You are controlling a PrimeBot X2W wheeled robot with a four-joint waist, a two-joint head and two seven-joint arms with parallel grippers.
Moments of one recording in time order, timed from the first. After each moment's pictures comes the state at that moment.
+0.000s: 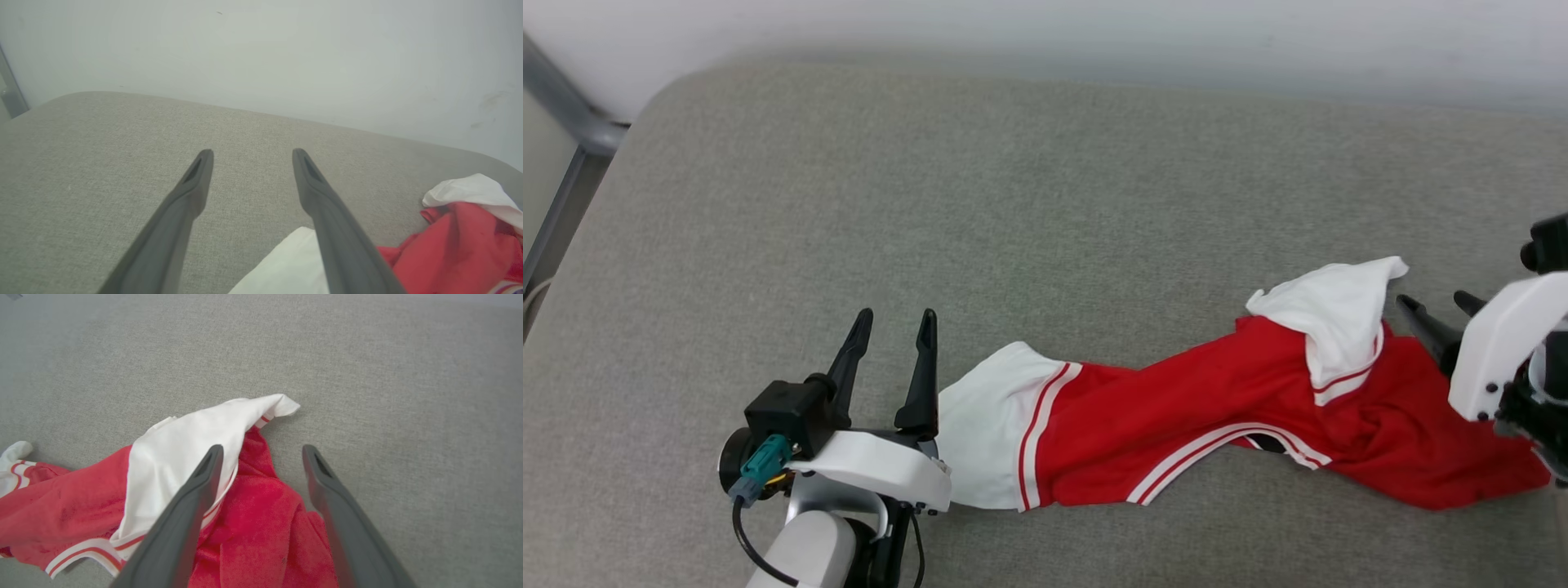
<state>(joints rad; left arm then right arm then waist) -0.20 0.20 -0.32 0.12 -0.46 0.11 -0.24 -0.36 -0.29 -0.08 0.10 0.42 0.13 0.73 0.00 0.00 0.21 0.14</state>
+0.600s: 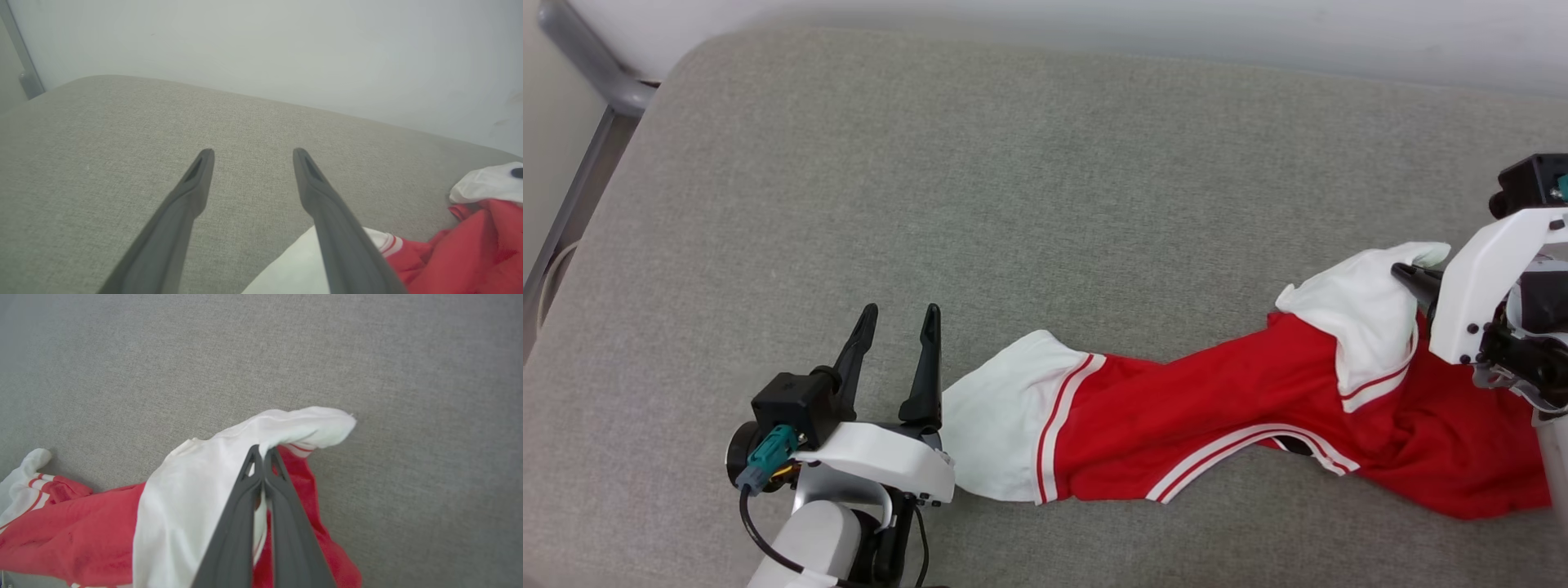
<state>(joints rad) -0.24 0.17 -0.31 0.18 -0.45 0.08 -0.26 -0.58 -0.34 0.03 0.36 0.53 0.13 0.77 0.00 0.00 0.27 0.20</state>
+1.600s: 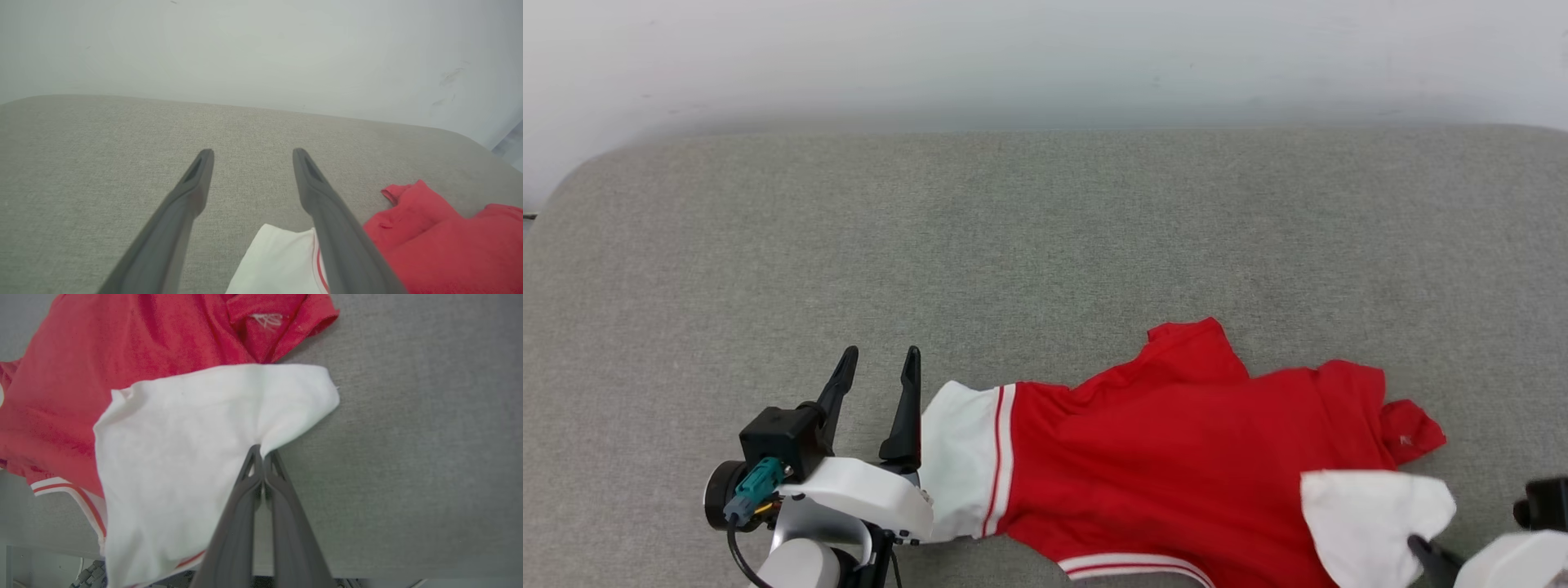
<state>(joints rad) -0.15 0.22 -0.30 0.15 -0.44 0.10 -0.22 0.17 -0.10 -0.22 -0.20 0.40 0.13 0.75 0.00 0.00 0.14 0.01</state>
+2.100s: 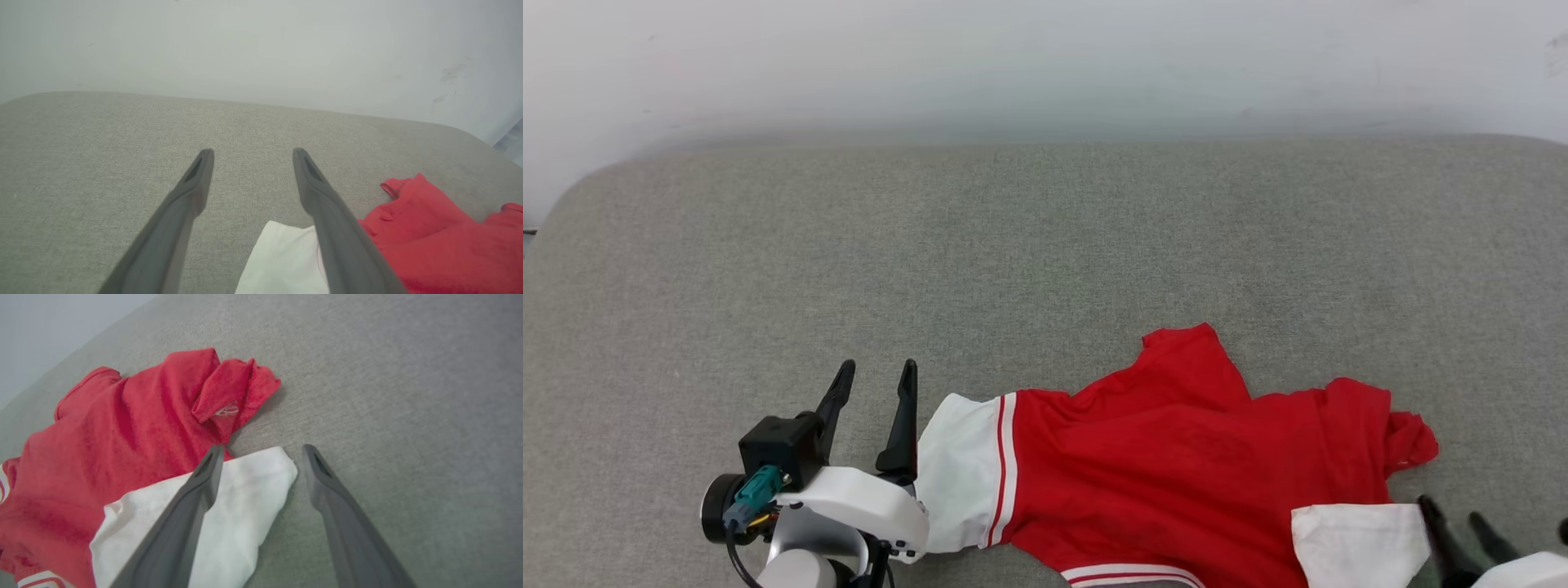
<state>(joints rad) -0.14 0.23 -0.31 0.15 -0.45 0.11 -0.21 0.14 -0.06 -0.26 0.09 0.46 0.13 0.29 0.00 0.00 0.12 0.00</state>
